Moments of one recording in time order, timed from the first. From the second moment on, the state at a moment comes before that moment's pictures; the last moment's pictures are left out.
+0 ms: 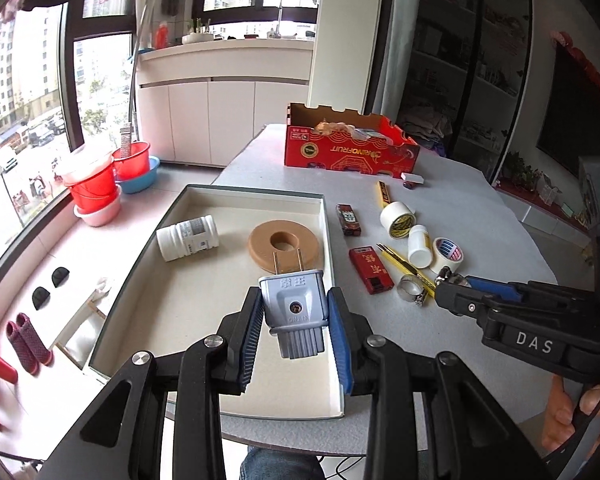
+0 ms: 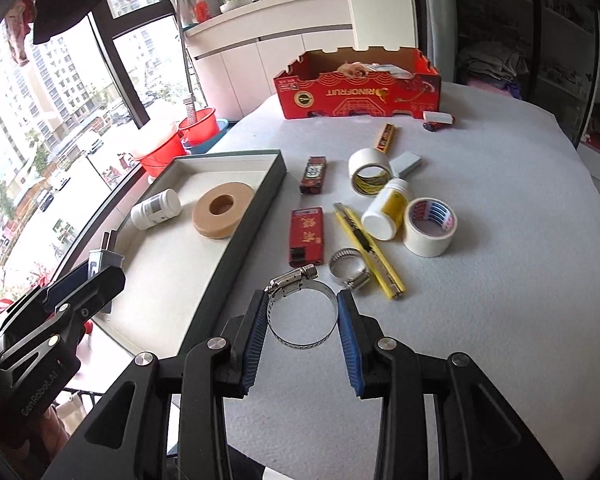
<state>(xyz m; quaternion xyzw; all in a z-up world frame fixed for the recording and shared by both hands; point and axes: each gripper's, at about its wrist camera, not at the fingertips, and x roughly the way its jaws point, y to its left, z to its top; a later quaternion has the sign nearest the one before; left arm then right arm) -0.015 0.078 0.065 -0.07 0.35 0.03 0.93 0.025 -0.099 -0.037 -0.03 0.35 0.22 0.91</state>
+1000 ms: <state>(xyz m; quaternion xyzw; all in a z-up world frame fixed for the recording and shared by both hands) 0.004 0.166 0.041 -0.11 0.35 0.12 0.92 0.051 0.002 -0.030 -0.07 0.36 0.27 0.89</state>
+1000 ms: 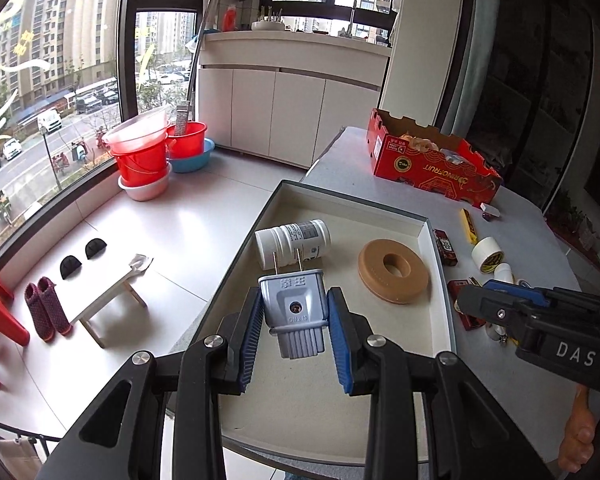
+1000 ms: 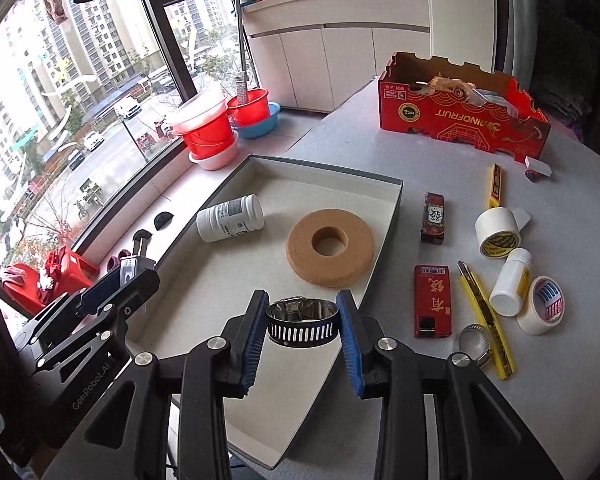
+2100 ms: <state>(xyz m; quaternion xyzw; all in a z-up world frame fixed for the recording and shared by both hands) 0.028 0.173 0.019 -0.11 0.38 0.13 0.91 0.073 0.033 -0.050 -0.07 0.37 0.30 0.88</state>
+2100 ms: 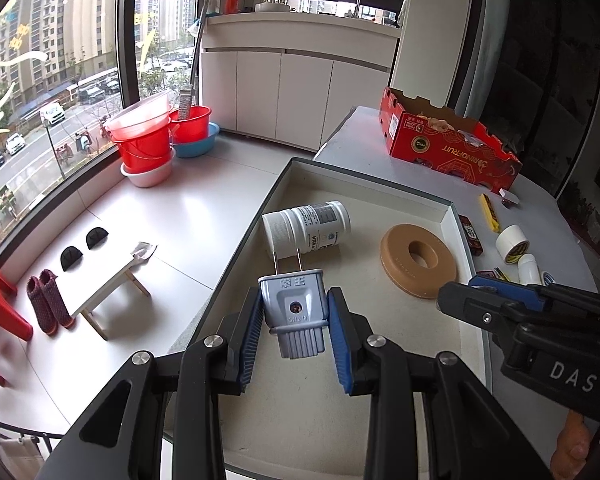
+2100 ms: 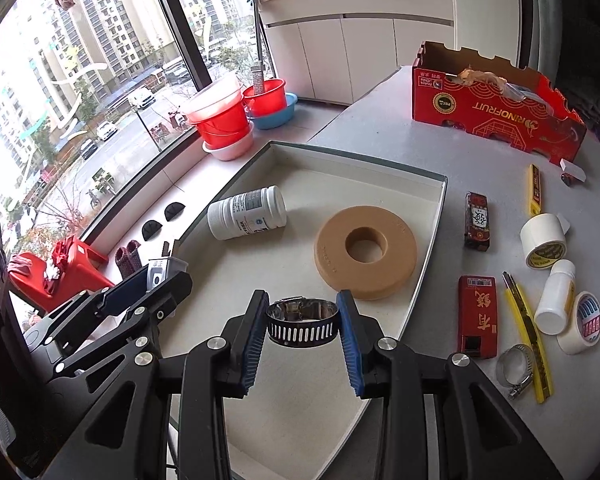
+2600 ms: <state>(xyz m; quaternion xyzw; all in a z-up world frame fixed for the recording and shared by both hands) 0.036 0.171 0.006 -0.11 0.41 0.13 0.90 0.085 0.037 -0.066 -0.08 0.40 0.29 0.87</state>
